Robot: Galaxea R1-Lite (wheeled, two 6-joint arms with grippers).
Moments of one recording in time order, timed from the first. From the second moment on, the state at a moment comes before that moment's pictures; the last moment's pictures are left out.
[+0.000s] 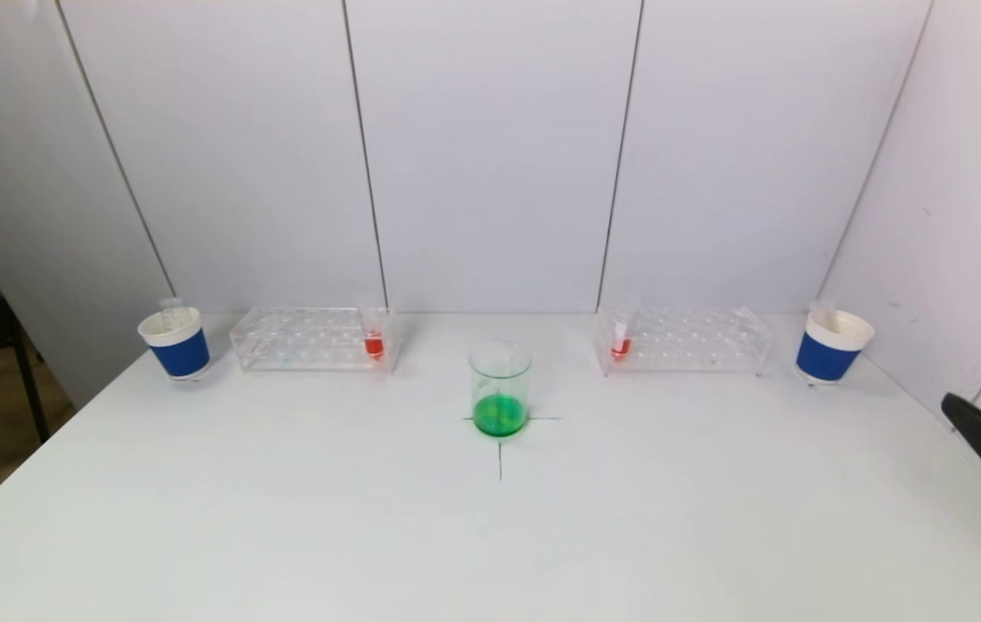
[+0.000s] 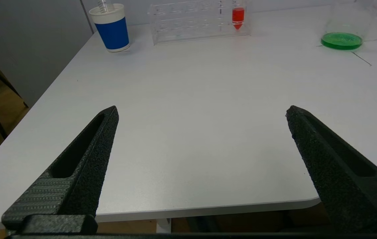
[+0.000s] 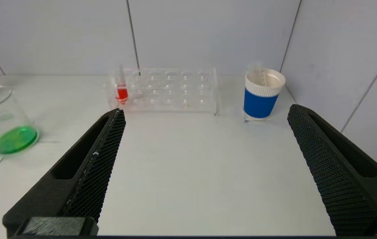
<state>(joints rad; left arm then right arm) 0.00 0.00 0.00 0.01 -0.04 0.07 -0.11 1.01 -0.11 -0.87 0.11 0.01</state>
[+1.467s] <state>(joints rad) 0.00 0.00 0.00 0.01 -0.04 0.07 -0.11 0.28 0.00 0.00 0.00 -0.05</state>
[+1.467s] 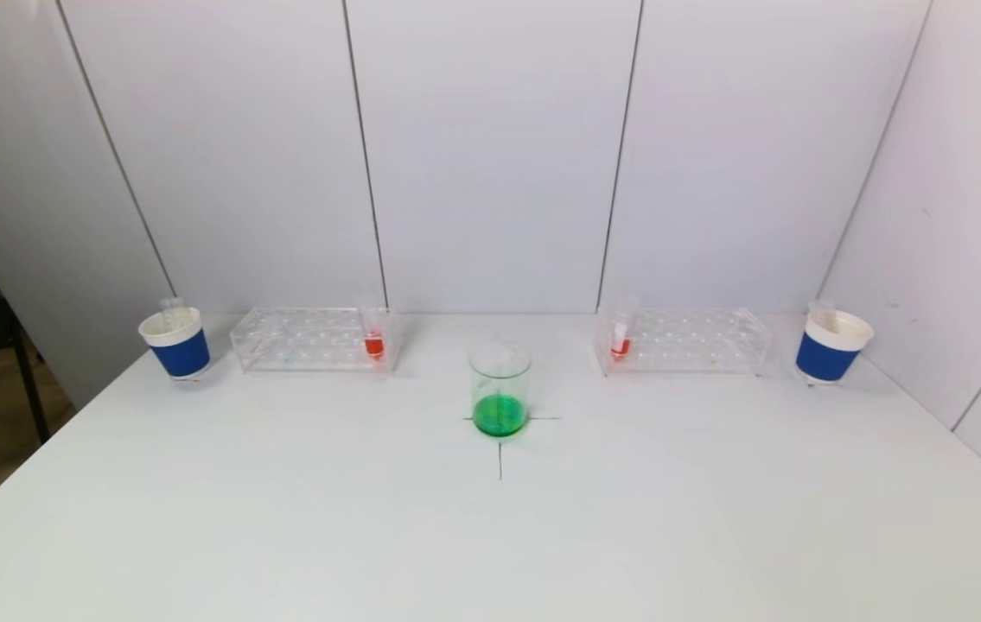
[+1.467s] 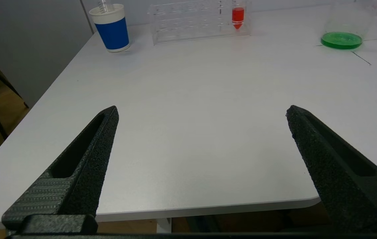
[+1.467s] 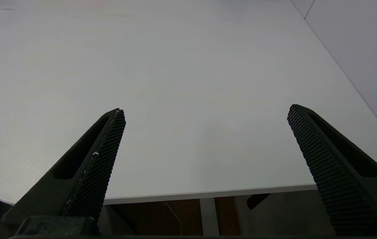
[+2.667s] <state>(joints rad) 0.00 0.00 0.00 0.01 -0.04 0.07 0.00 0.02 0.00 0.00 0.00 0.00</state>
